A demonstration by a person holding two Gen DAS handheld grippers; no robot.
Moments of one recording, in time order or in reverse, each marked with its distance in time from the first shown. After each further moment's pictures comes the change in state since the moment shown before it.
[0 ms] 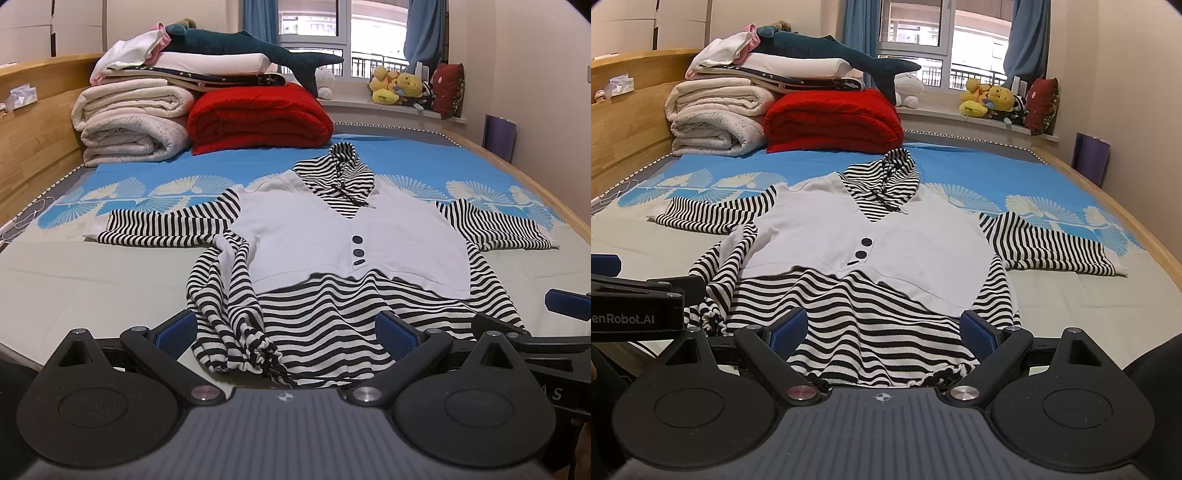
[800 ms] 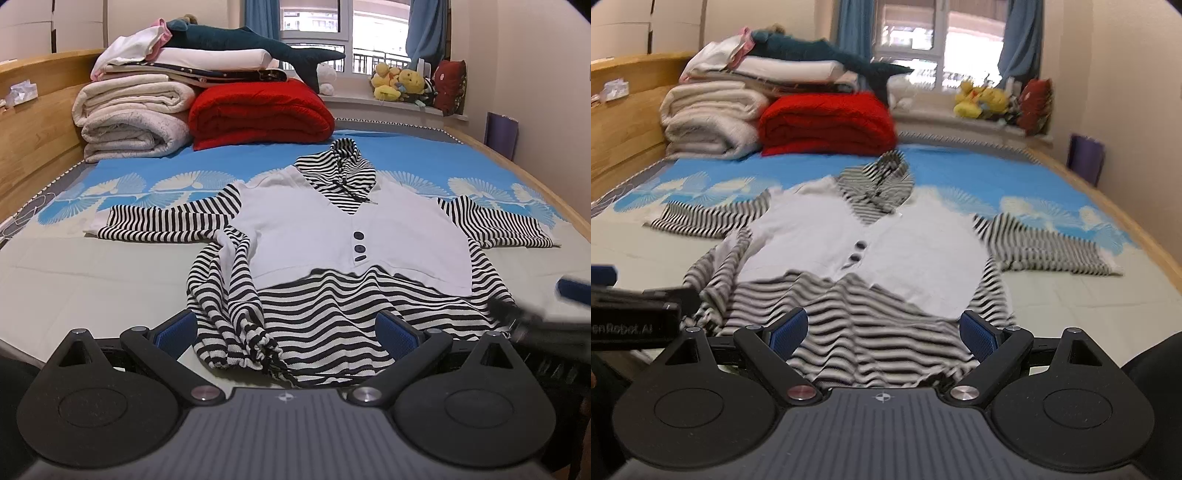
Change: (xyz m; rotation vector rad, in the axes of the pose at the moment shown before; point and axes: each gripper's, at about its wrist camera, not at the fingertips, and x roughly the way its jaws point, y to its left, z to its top) left arm 0.003 0.001 0.000 -0.007 0.020 0.001; right arm -0.005 -0.004 0.003 0.017 -0.034 -0.034
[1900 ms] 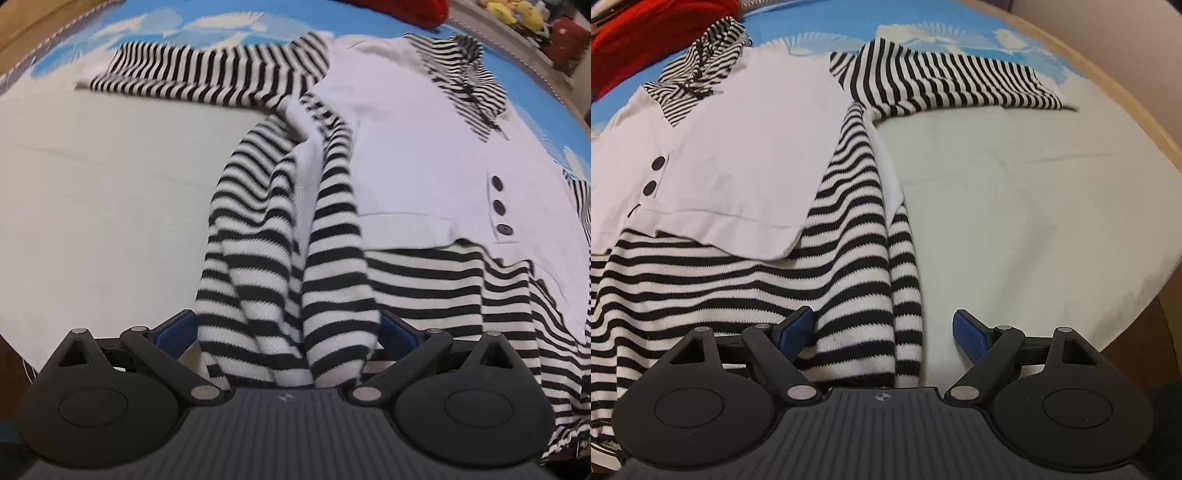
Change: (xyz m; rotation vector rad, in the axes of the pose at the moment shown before) left arm 0.219 0.088 0.021 -0.250 0.497 0.076; right arm 0.201 -0.120 -0.029 0.297 0.520 -0.258
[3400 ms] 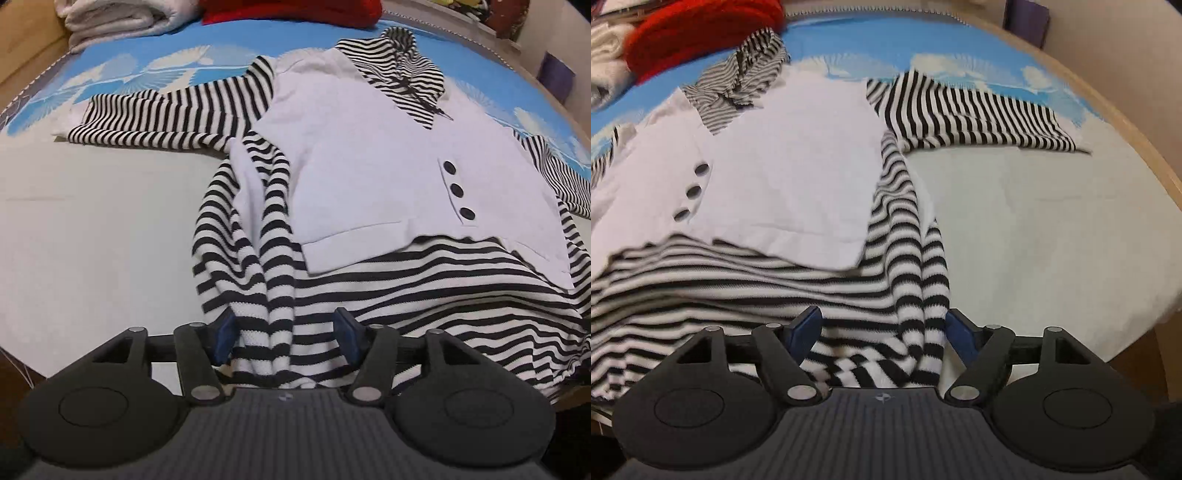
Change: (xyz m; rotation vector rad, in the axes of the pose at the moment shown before) left arm -0.042 -0.032 -0.008 0.203 -0.082 -0.034; right arm -0.019 0.001 0.006 -0.122 -0.053 0.042
